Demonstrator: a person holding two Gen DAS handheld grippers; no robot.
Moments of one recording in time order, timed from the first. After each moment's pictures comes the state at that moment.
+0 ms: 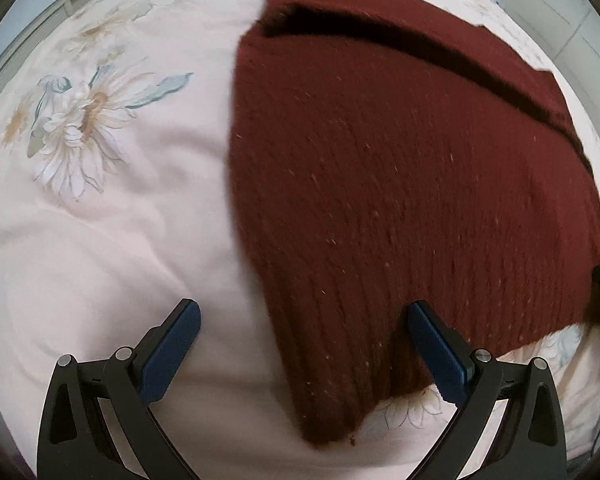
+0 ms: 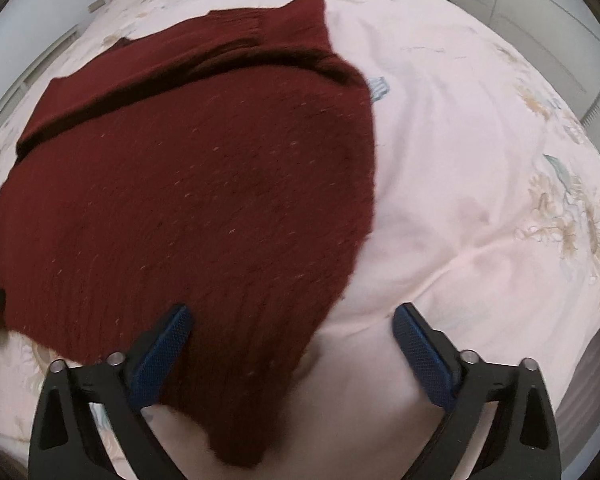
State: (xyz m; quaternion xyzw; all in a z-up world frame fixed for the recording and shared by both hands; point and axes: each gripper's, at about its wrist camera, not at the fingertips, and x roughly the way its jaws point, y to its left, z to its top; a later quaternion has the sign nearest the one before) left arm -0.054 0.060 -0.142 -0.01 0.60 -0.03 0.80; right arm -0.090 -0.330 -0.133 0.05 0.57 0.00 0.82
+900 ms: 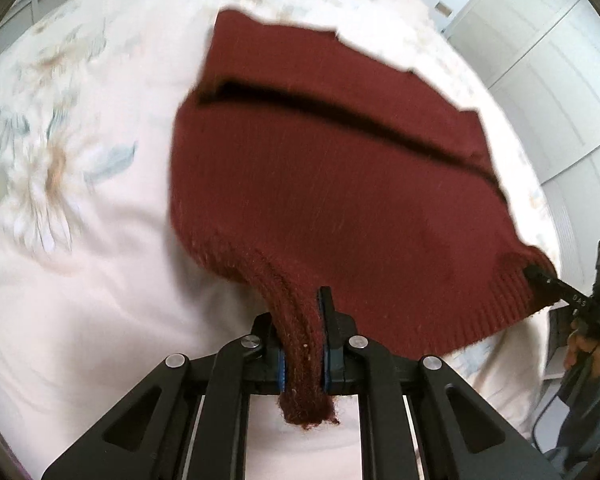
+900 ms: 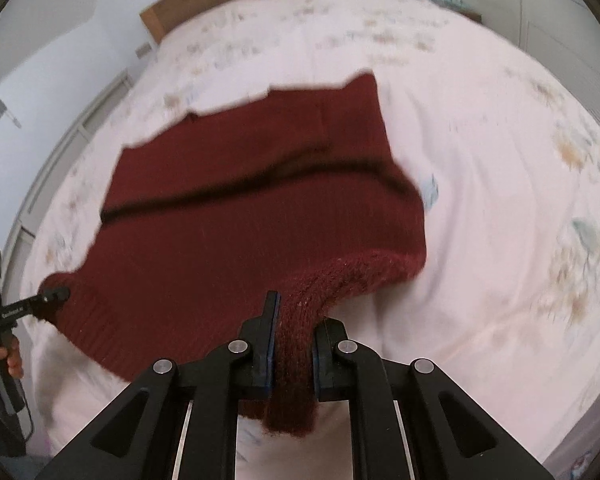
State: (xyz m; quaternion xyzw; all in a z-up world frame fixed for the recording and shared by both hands) left arm -0.027 0.041 -0.071 -0.10 0.56 -0.15 0.81; right arm -0.067 -0.354 -0.040 0.15 0.50 0.09 0.85
